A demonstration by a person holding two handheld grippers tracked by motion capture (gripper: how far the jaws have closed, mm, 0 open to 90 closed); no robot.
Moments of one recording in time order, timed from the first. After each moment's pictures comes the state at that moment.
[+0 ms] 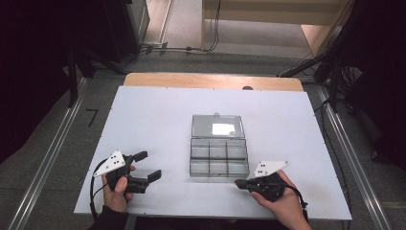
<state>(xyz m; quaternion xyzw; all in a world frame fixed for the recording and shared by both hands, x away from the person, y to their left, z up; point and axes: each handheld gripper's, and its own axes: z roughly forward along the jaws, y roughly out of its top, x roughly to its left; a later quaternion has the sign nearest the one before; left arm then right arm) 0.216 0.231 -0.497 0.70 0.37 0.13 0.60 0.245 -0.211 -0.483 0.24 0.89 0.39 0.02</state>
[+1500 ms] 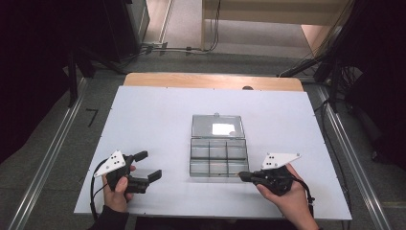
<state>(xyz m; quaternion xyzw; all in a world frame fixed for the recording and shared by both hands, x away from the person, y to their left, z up) 0.216 0.230 -0.496 0.70 0.36 0.13 0.60 0.250 -0.219 -0.448 0.24 0.87 0.42 0.03</state>
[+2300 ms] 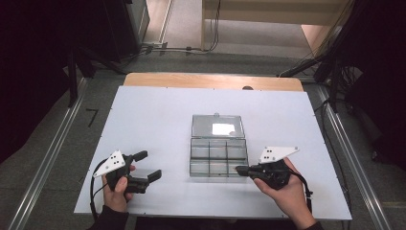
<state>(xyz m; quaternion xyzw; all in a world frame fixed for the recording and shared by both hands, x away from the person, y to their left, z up) 0.216 0.230 -0.496 0.70 0.36 0.14 0.60 0.259 -0.209 -0.435 0.24 0.87 0.43 0.03</state>
